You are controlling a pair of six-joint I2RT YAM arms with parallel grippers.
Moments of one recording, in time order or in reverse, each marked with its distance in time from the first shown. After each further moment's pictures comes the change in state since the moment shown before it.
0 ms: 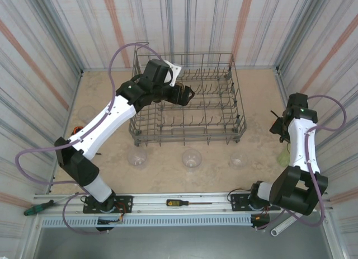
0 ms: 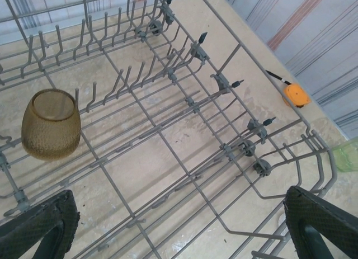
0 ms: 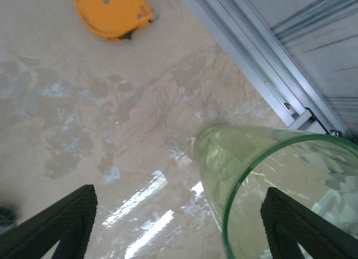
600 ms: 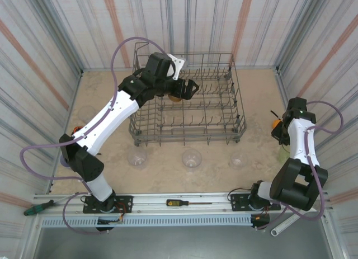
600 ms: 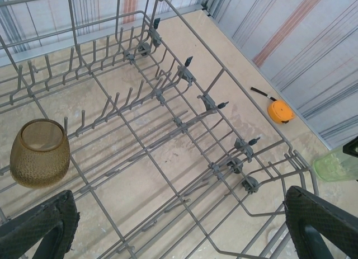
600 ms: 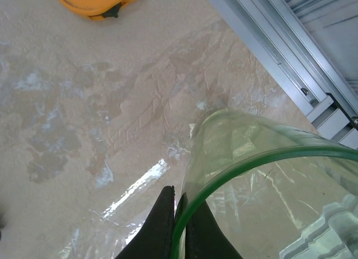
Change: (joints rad) left arm 0.000 0.055 0.098 0.005 0.027 -0.002; right arm -0.027 0.047 -0.056 0.053 -0.039 0.005
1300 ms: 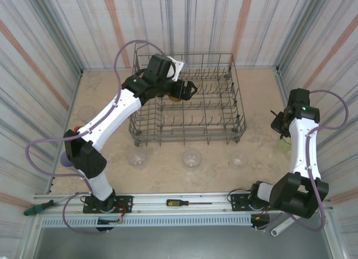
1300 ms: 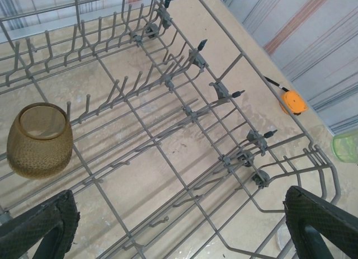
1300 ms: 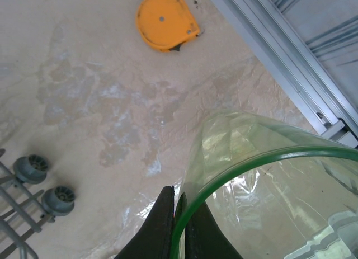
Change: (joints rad) left arm 0.041 0.037 -0.033 0.008 0.035 0.000; right arm 0.073 -0.080 0.158 -0.096 -0.056 0.009
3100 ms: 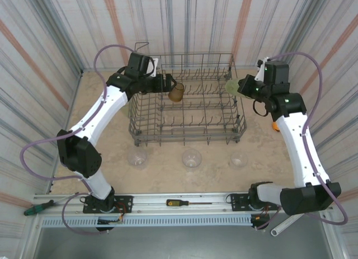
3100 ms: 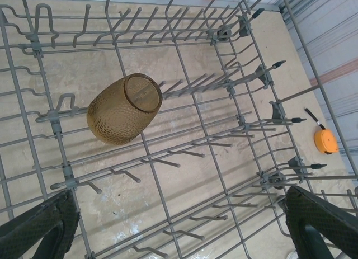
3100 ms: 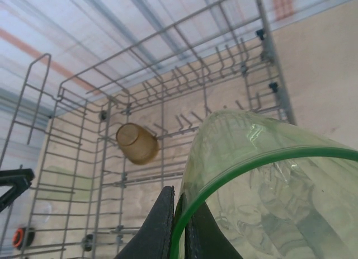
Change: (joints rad) left arm 0.198 -0.031 -0.102 0.004 0.061 -0.153; right arm 0.443 0.020 0.235 0.410 -0.346 0.159
